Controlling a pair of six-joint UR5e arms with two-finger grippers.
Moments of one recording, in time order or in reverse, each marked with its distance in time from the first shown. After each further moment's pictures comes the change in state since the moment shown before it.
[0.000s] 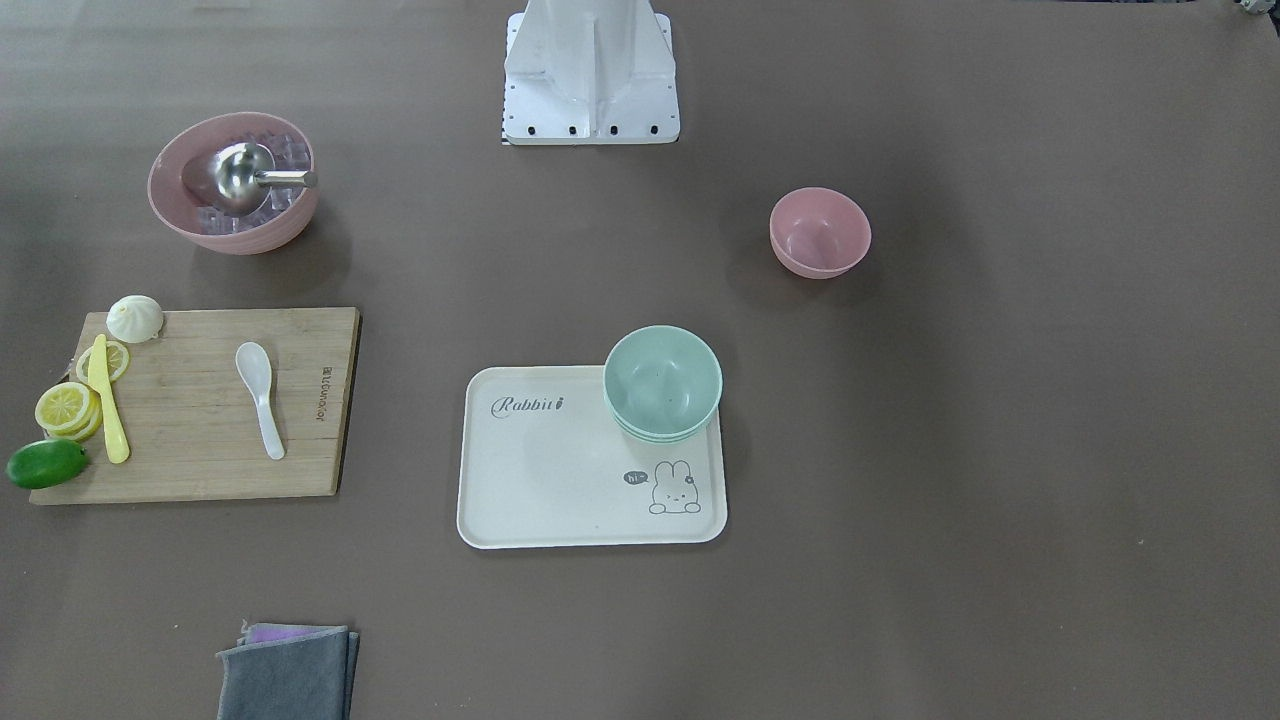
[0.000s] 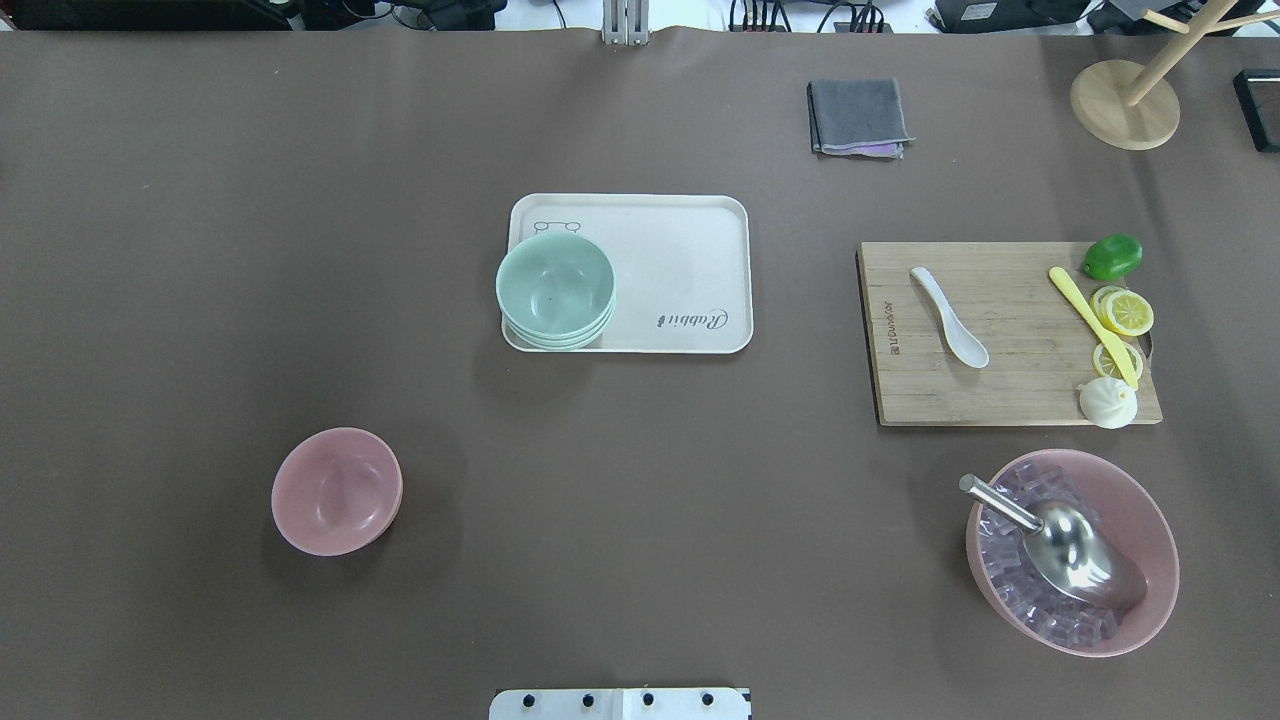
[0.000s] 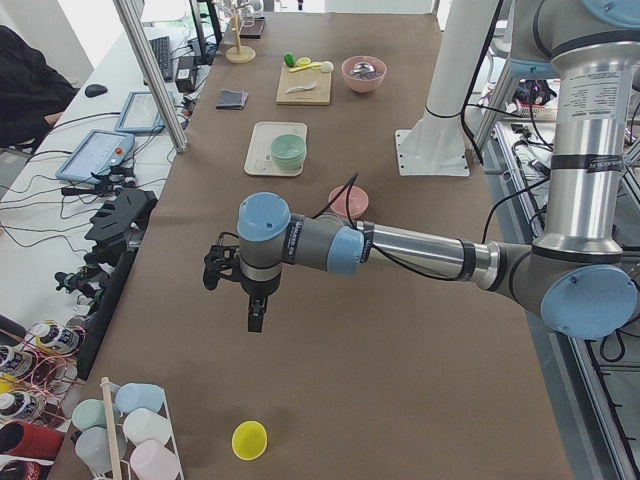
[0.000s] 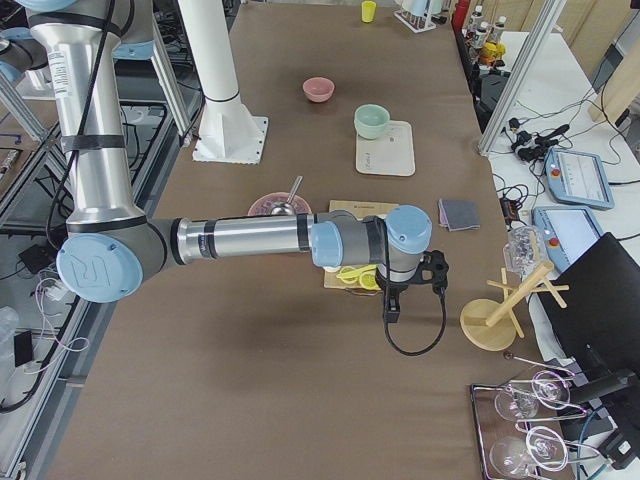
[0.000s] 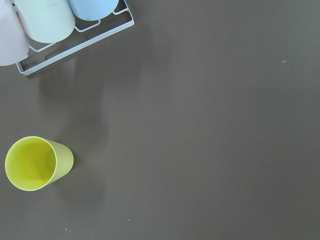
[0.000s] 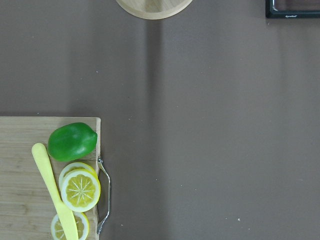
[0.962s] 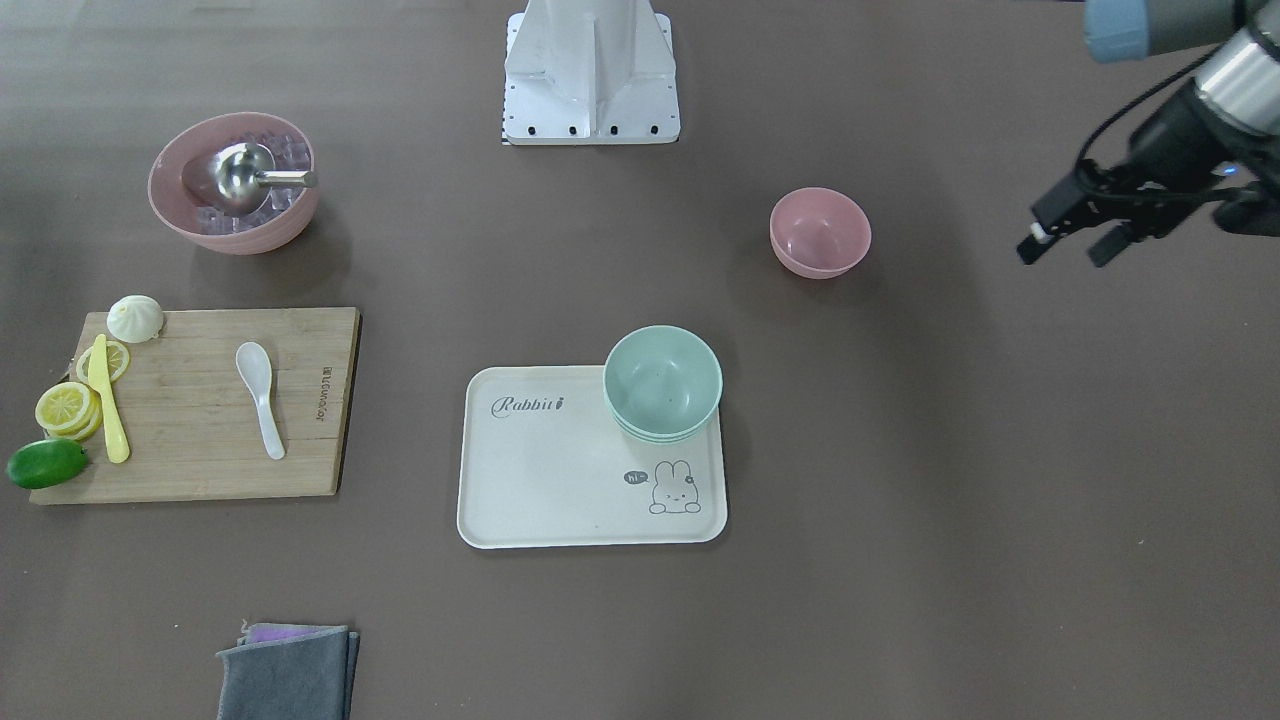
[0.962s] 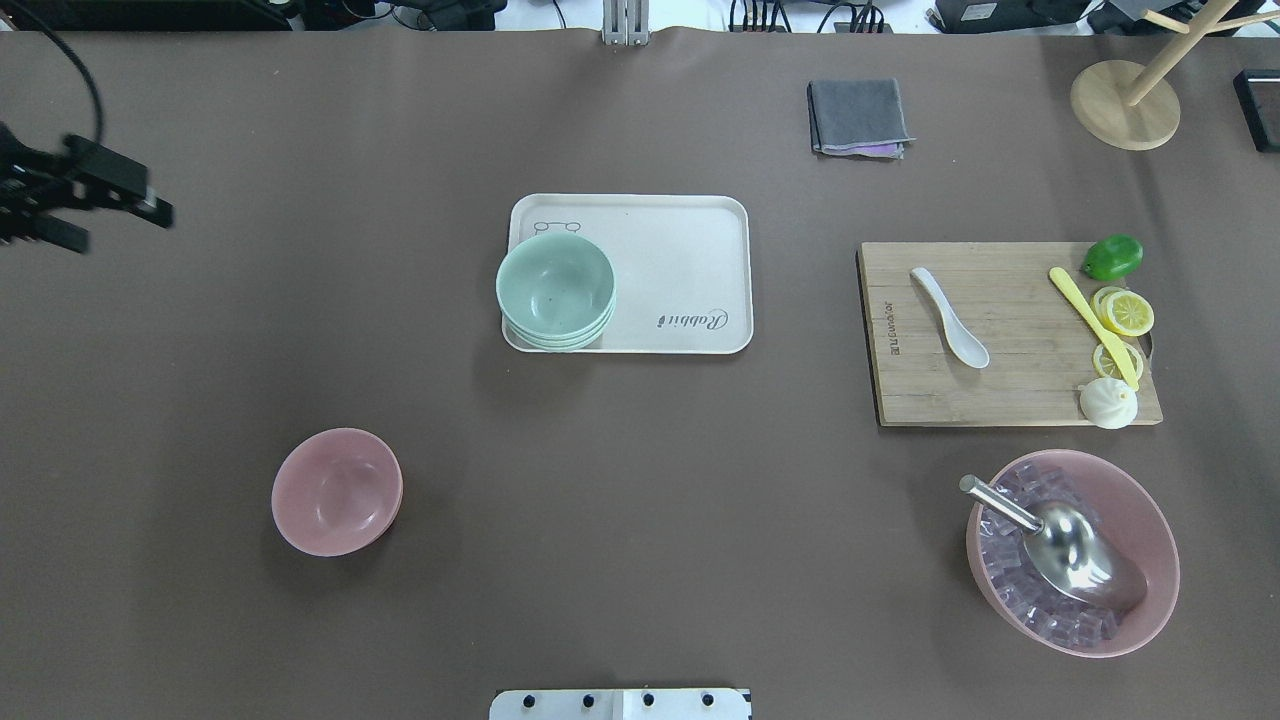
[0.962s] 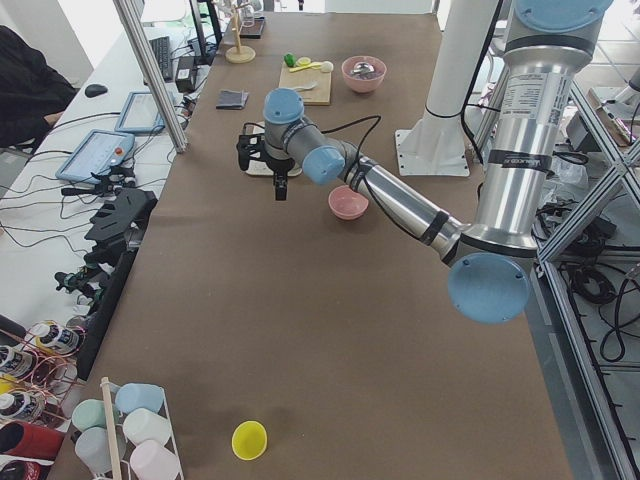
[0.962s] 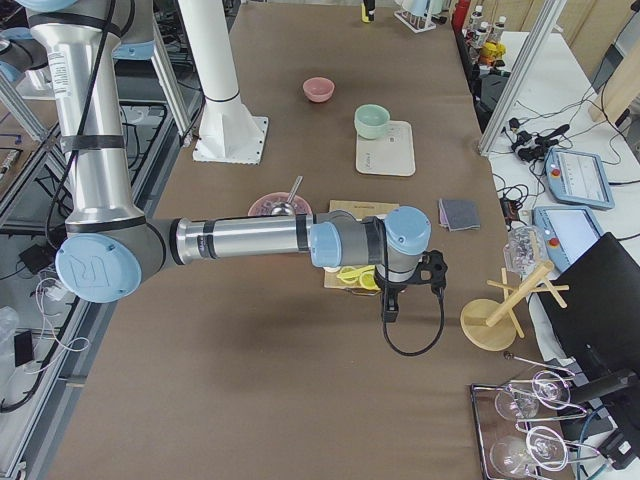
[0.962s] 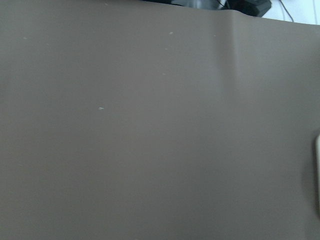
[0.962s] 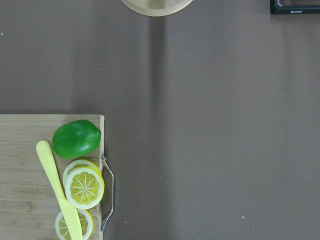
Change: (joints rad) left arm 0.523 -0.133 -0.261 -0.160 -0.003 -0.908; right arm 0.000 -0.006 0.000 -0.002 0.010 -0.002
